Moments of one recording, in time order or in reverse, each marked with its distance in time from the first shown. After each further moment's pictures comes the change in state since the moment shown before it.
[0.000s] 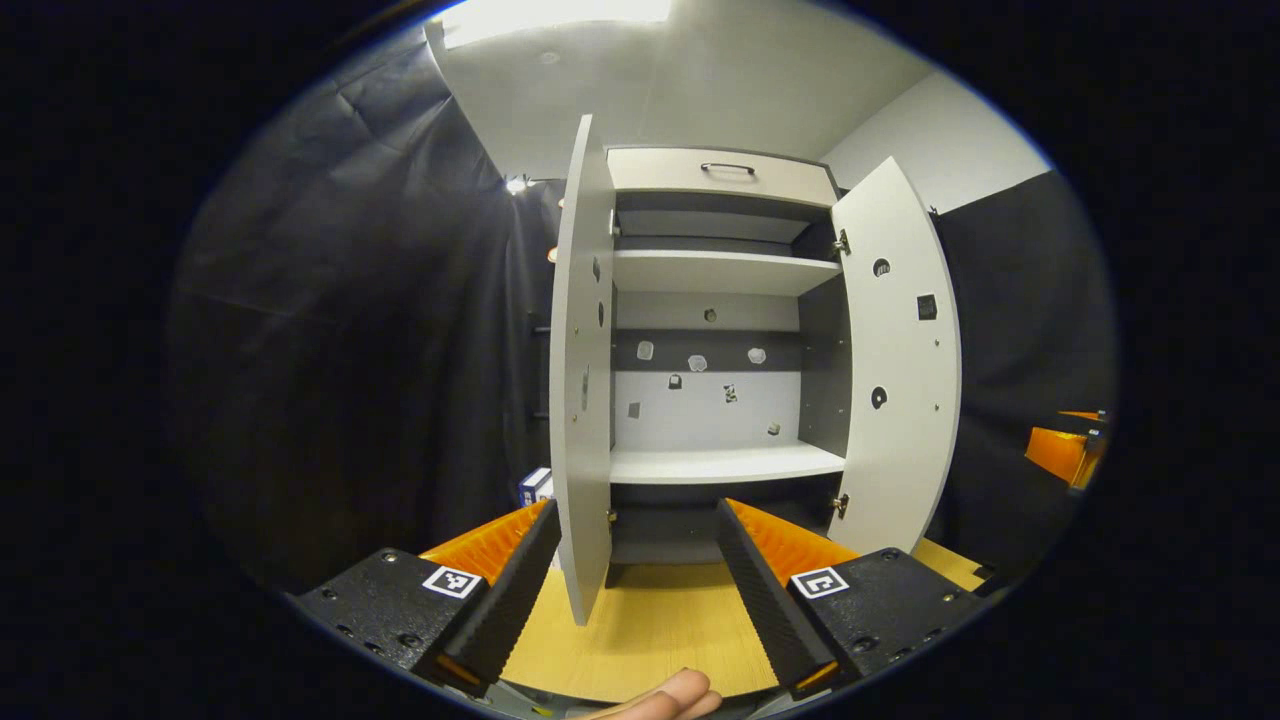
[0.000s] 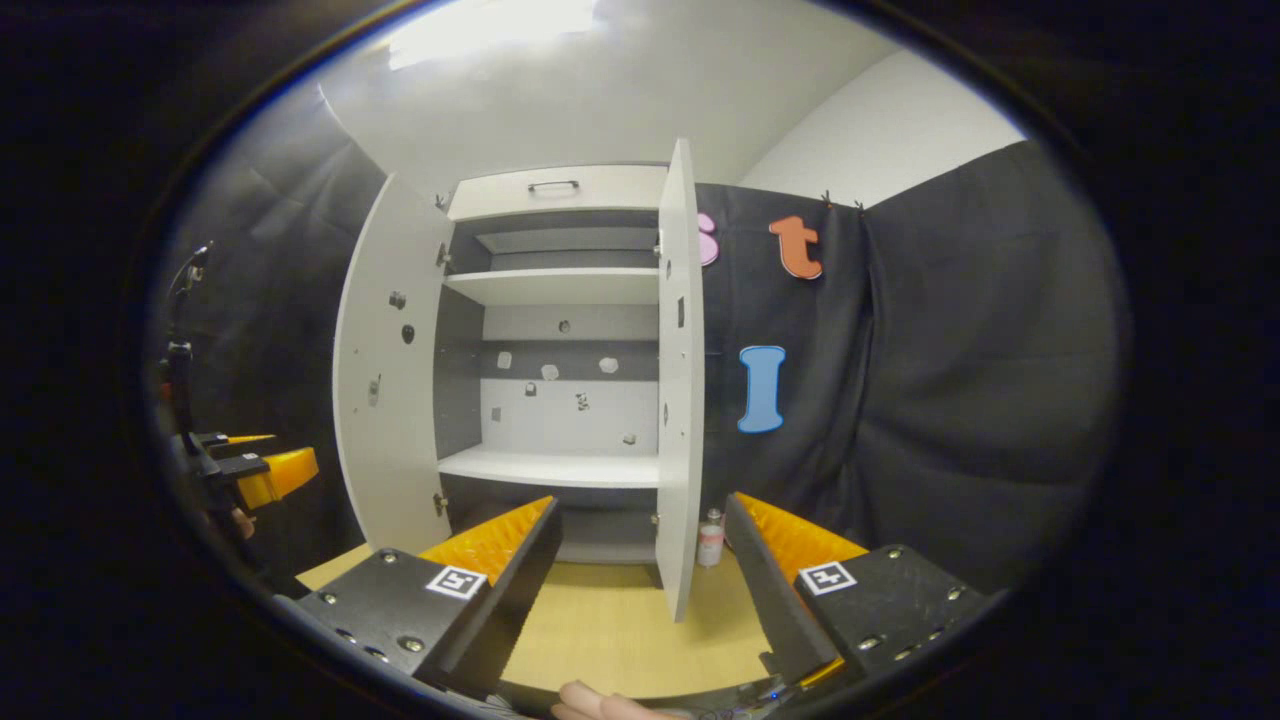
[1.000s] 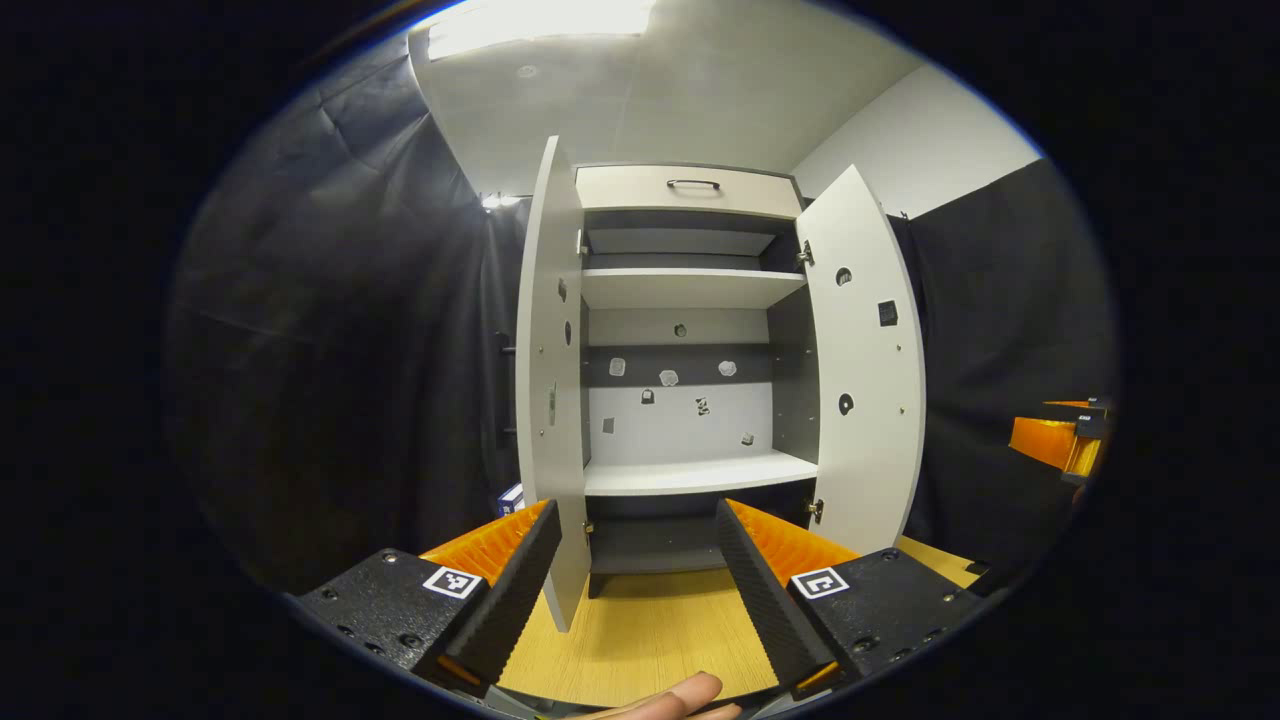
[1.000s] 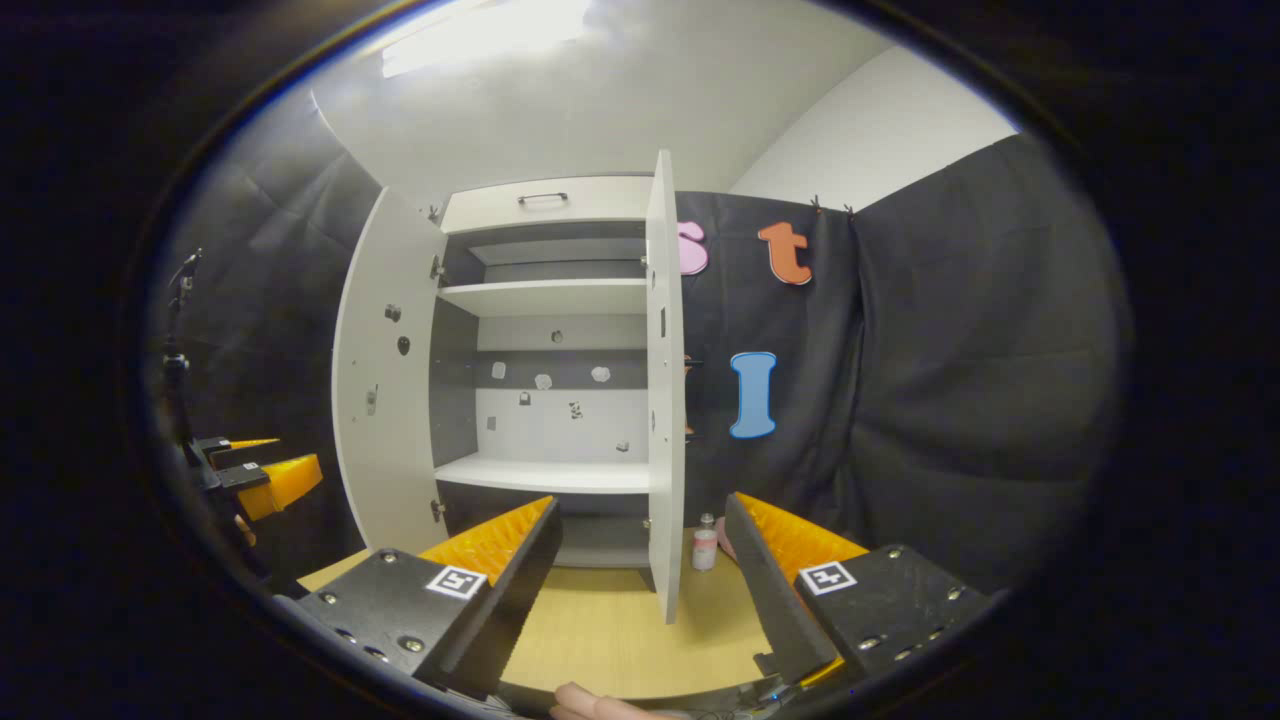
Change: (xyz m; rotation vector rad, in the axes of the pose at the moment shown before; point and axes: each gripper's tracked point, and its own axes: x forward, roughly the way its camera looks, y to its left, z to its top) left arm -0.012 -0.035 0.003 0.025 -0.045 -0.076; right arm -0.010 -0.018 0.002 0.010 -0.017 -0.011
